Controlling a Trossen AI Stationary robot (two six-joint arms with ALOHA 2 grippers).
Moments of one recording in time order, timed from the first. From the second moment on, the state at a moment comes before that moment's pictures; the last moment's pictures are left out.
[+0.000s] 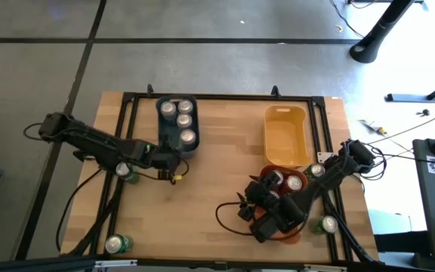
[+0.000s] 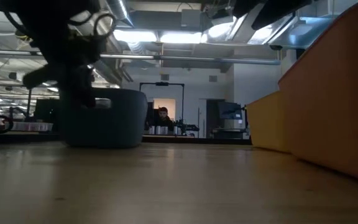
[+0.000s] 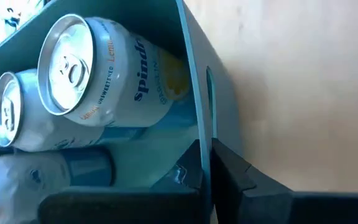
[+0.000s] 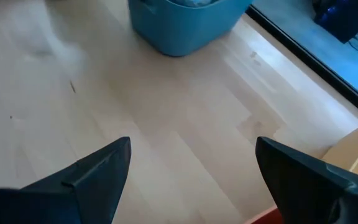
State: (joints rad) left arm -0.16 1.27 0.70 -0.64 -0.57 0.06; right arm 0.64 1.84 1.57 -1.11 0.88 1.11
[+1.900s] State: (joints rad) left arm 0.02 1.09 0.92 -0.89 -0.45 -0.20; right arm 0.40 1.51 1.48 -1.55 0.38 0.61
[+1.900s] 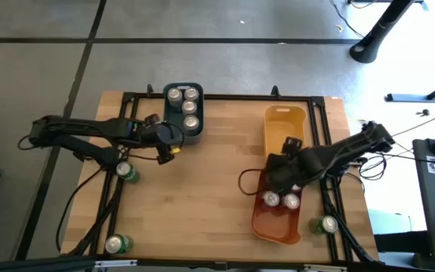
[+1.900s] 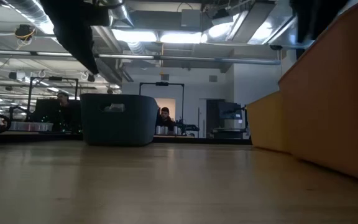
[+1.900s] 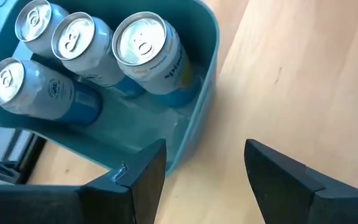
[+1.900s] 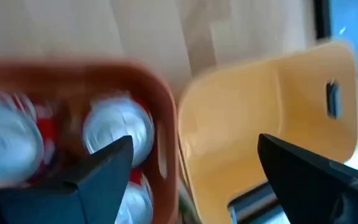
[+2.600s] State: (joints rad) left arm -0.02 1.07 0.92 -0.85 -0.45 -0.28; right arm 0.40 1.06 1.04 -1.57 0.11 0.60
